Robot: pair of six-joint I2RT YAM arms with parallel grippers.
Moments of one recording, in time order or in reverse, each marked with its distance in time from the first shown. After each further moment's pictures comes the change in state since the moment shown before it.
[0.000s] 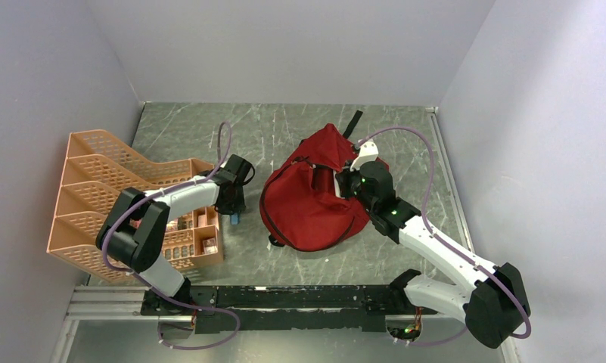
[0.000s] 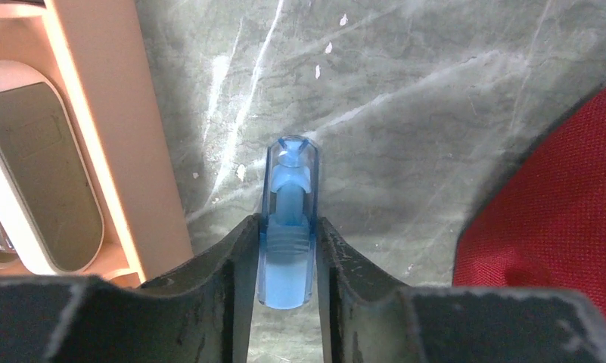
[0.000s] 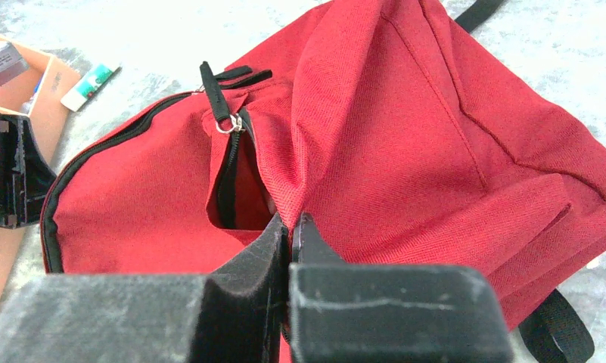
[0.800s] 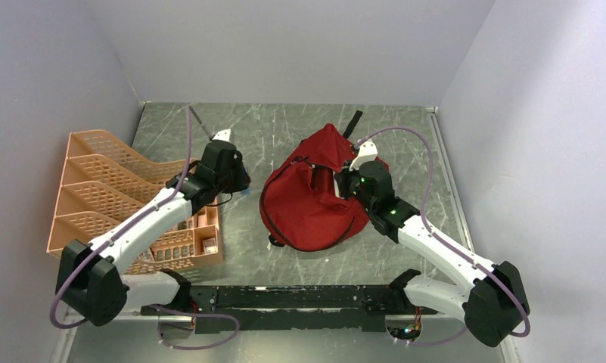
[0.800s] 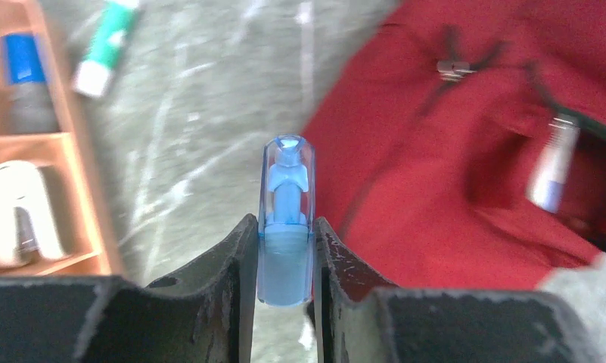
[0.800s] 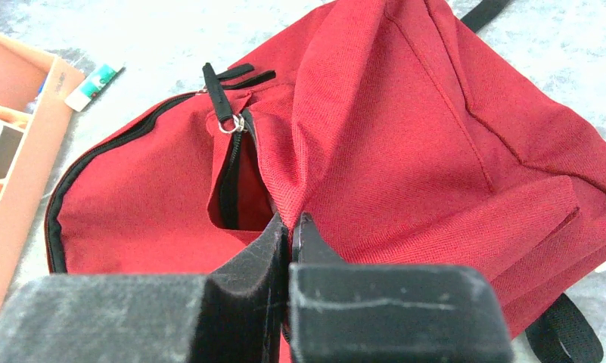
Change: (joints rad) left arm -0.024 -0.348 0.052 0.052 0.067 -0.001; right arm 0.000 0.011 -0.003 0.015 -0.009 0.003
